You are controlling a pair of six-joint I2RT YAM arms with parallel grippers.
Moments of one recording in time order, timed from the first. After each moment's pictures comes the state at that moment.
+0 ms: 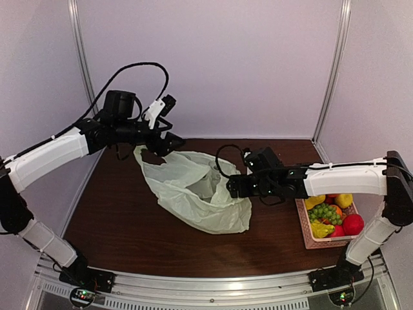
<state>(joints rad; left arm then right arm) -0.58 1.42 1.31 -0.29 0.35 0.22 0.88 1.55 1.01 -0.18 0.26 0.58</state>
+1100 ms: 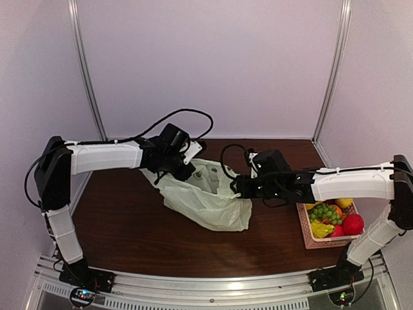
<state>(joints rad) -0.75 1.88 1.41 -0.39 -0.09 0.23 0.88 1.50 0.92 -0.07 0.19 0.60</state>
